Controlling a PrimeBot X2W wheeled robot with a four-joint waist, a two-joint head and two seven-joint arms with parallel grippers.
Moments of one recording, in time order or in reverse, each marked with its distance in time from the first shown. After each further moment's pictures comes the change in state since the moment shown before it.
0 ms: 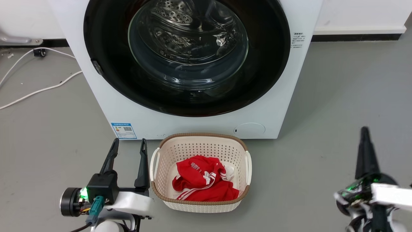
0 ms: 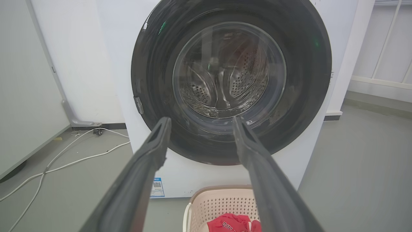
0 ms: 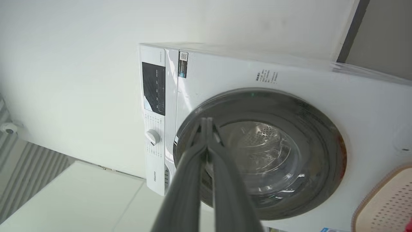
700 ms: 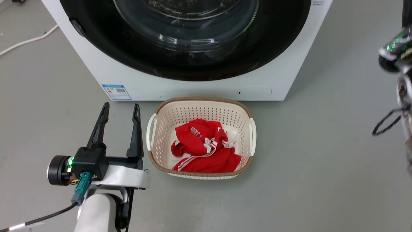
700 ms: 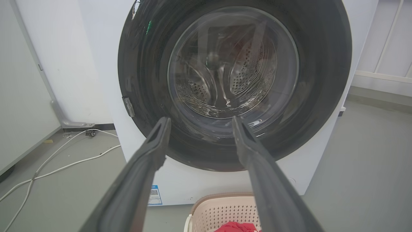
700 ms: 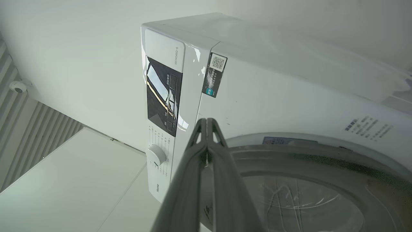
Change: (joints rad) left arm -0.121 0.007 0.032 -0.061 0.011 -0.038 0.000; right arm -0.821 -0.231 0.024 0.467 0.199 0.000 0.206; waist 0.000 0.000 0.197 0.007
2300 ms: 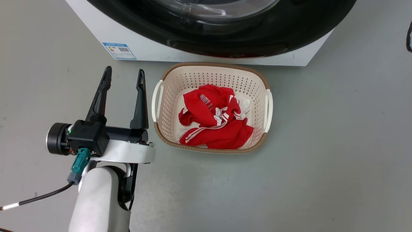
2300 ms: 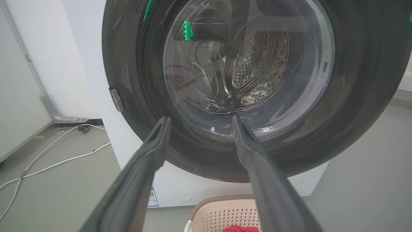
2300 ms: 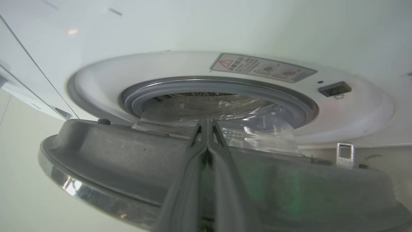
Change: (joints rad) left arm -0.141 -0.017 -0.007 -0.023 0.000 -0.033 0.000; right arm -0.788 0.060 0.294 0.873 -0.216 0.000 0.597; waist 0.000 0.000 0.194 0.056
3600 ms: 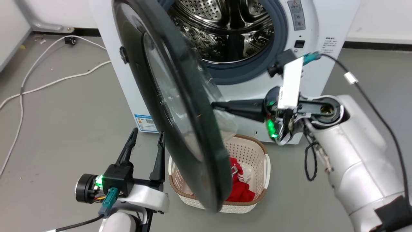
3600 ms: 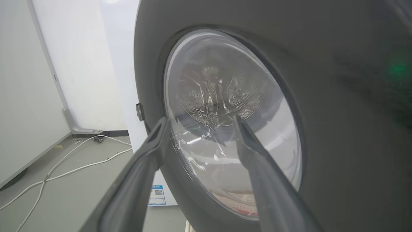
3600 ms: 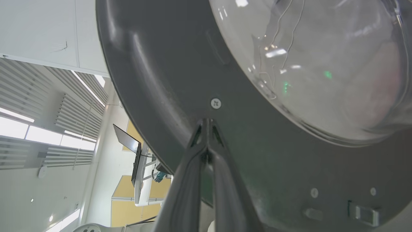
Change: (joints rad) left arm 0.203 -0.002 -0.081 0.092 -0.004 0.026 0.000; right arm 0.728 0.154 0.009 -0.515 0.235 0.000 0.454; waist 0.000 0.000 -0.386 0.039
